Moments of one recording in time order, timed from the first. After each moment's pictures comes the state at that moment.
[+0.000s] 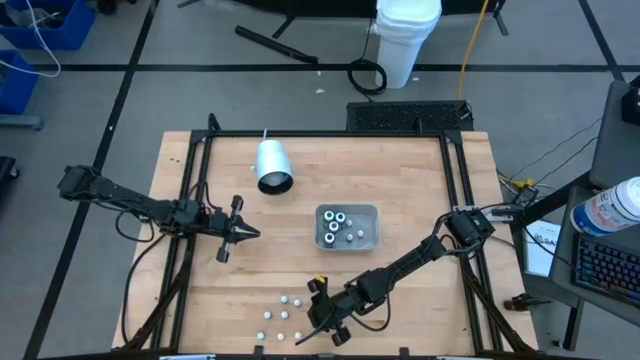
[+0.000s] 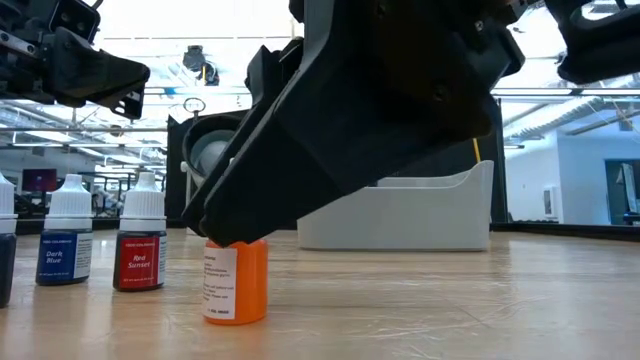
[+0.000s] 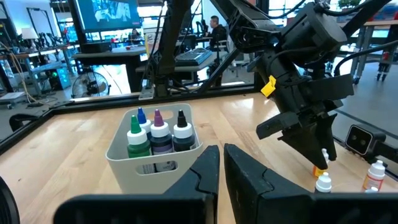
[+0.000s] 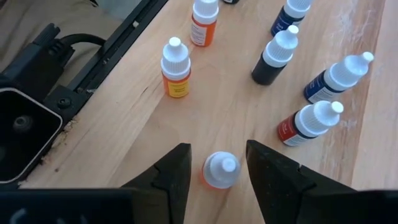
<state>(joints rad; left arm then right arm) -0.25 0.60 0.01 0.58 -0.05 0.05 0.51 2.19 1.49 -0.09 0.07 0.01</state>
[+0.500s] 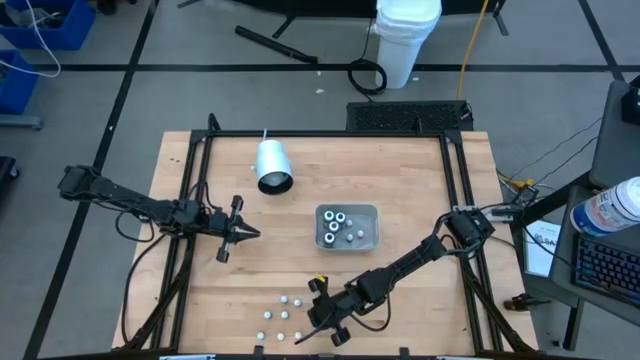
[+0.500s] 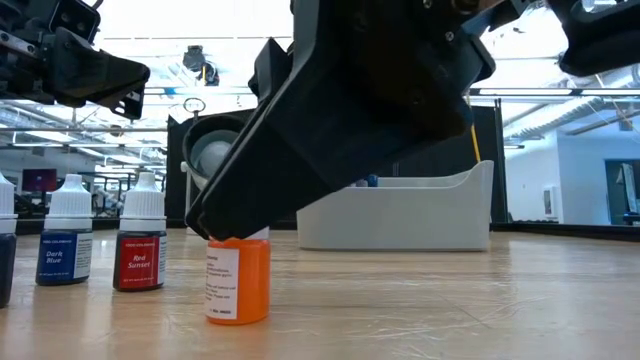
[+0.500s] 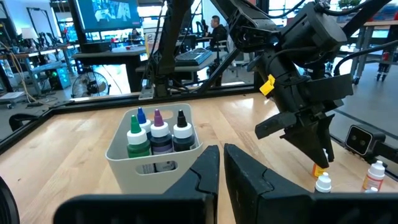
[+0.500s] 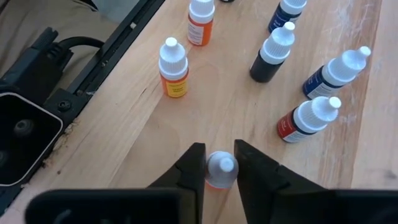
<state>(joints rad) -0.25 0.60 0.01 0.58 -0.06 0.05 0.51 2.19 1.49 -0.10 0.08 0.04</state>
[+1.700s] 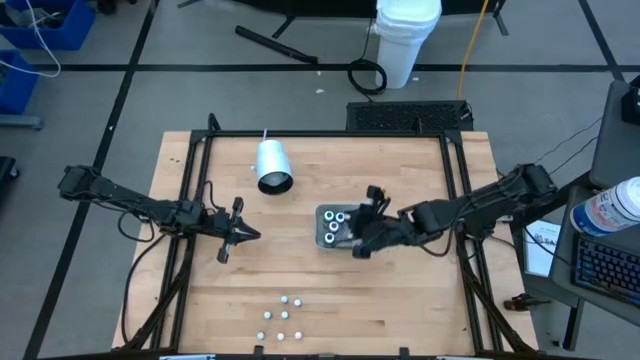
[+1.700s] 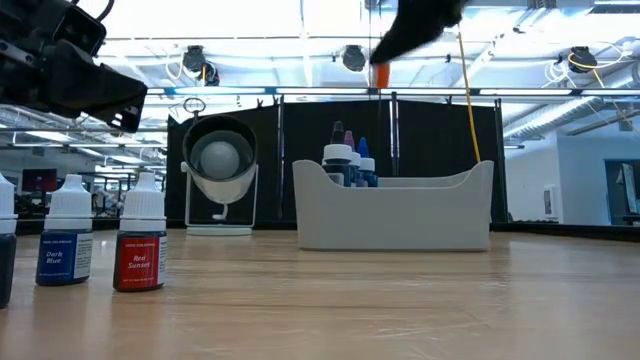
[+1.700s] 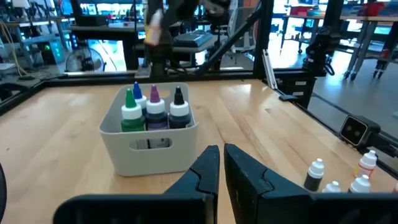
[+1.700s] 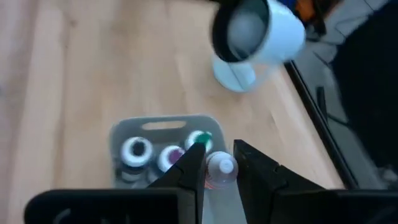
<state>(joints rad) -0.25 0.60 0.01 0.51 -0.05 -0.03 0.31 1.48 1.18 -0.50 0.62 0.16</state>
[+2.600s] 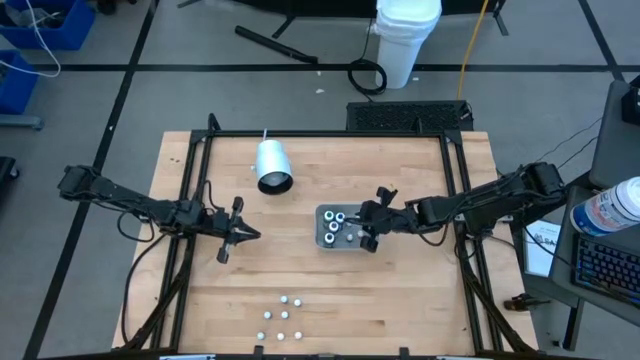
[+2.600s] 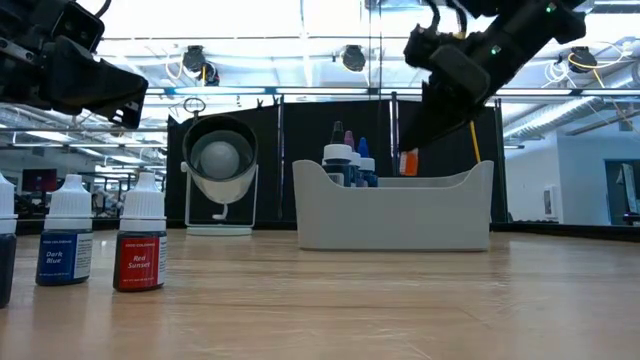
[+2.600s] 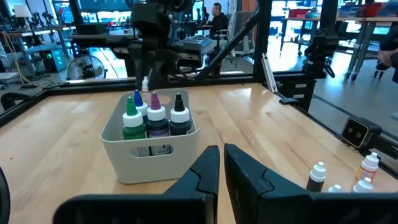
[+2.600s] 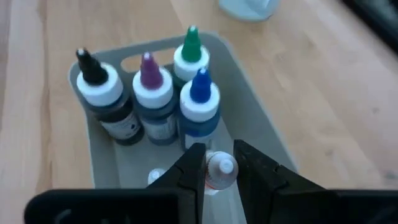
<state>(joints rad) -0.25 0.60 0.01 0.53 -0.05 0.00 0.16 1.39 0.76 -0.16 0.39 0.33</state>
